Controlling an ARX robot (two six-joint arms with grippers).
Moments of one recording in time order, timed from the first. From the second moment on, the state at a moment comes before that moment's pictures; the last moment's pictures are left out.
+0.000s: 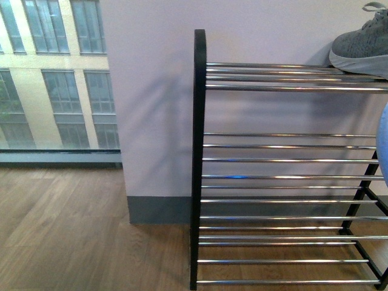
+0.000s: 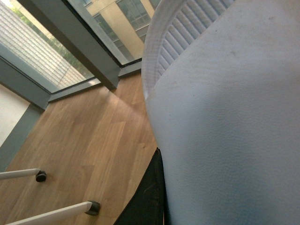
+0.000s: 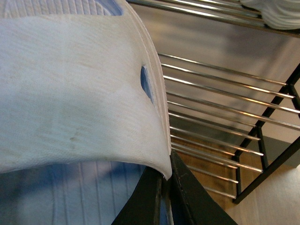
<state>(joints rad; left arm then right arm) 0.23 0.68 0.16 0.30 -0.11 0.53 -0.33 0.20 0.18 -0.15 -0.42 -0.22</state>
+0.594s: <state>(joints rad) 0.22 0.68 0.16 0.30 -0.11 0.53 -0.33 0.20 0.17 -0.15 -0.42 -0.22</state>
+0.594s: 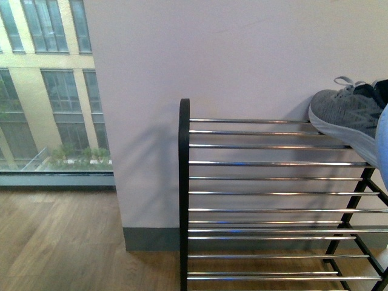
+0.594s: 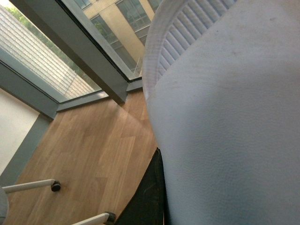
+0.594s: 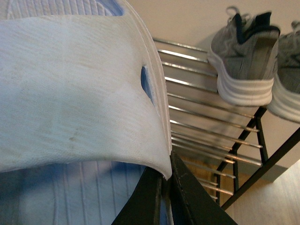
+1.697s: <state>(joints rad) 0.23 0.68 0.16 0.30 -0.11 0.53 -0.33 0.20 0.18 -0.15 -0.42 -0.22</state>
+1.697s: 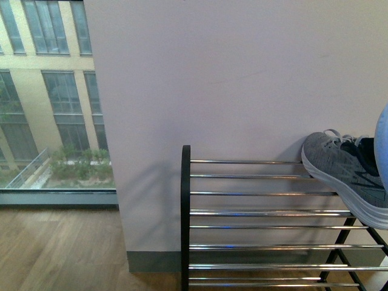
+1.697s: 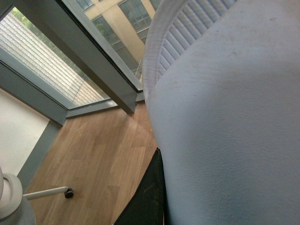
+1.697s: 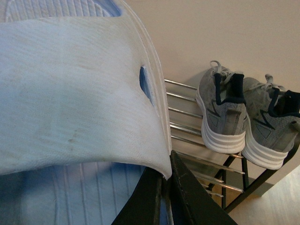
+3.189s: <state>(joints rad) 0.23 0.68 0.16 0.30 -0.11 0.53 0.08 1.78 0.73 0.66 0.23 -0.22</state>
